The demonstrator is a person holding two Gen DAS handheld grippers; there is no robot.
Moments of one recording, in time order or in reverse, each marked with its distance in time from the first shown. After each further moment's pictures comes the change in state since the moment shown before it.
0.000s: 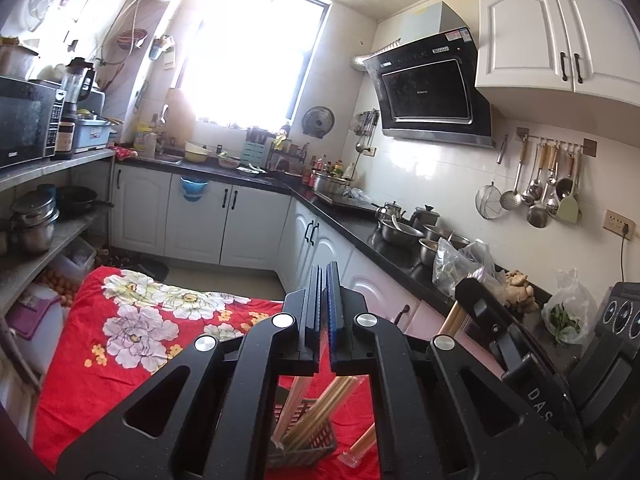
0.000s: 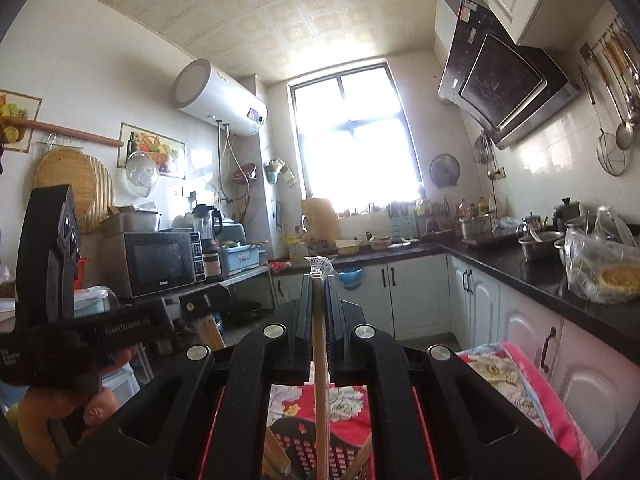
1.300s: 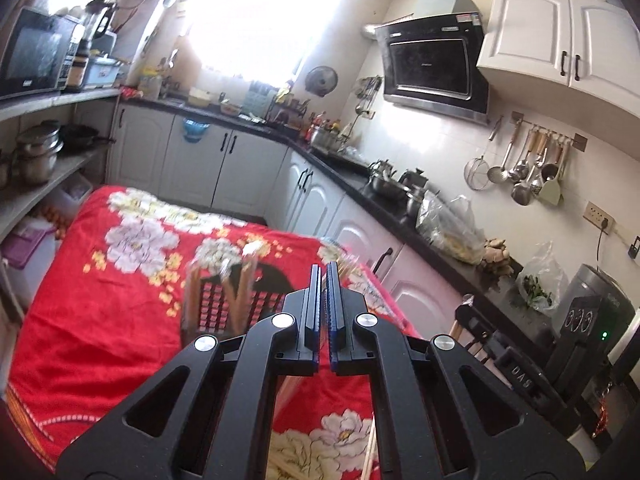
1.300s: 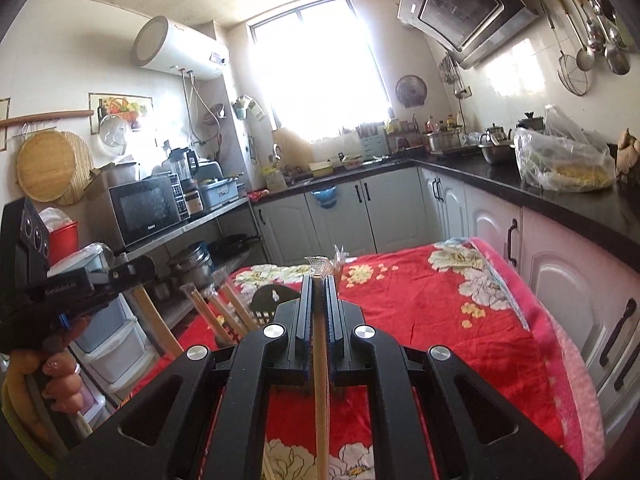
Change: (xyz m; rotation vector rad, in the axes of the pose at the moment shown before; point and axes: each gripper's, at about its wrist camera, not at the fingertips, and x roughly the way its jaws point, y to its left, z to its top) left arm -0.063 0.018 -0.072 -0.096 0.140 -0.057; right arm -0.079 -0.026 -0.067 0.120 0.271 -0.076
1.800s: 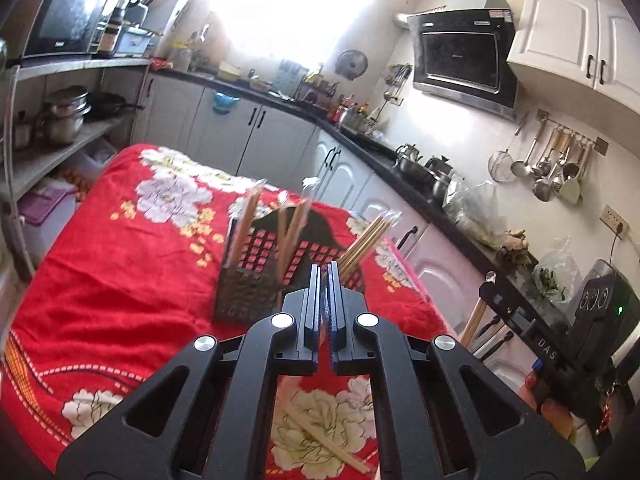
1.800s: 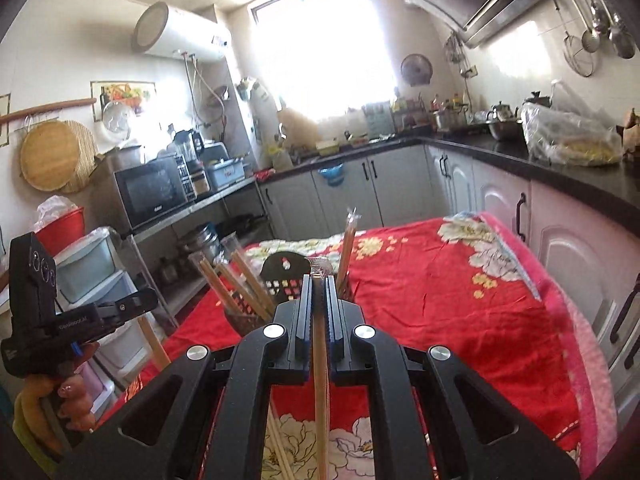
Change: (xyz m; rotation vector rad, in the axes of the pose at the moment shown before) left arm -0.012 0.035 -0.045 -0.085 0.064 0.071; right arm -0.002 0.007 -0.022 0.017 0.071 0.020
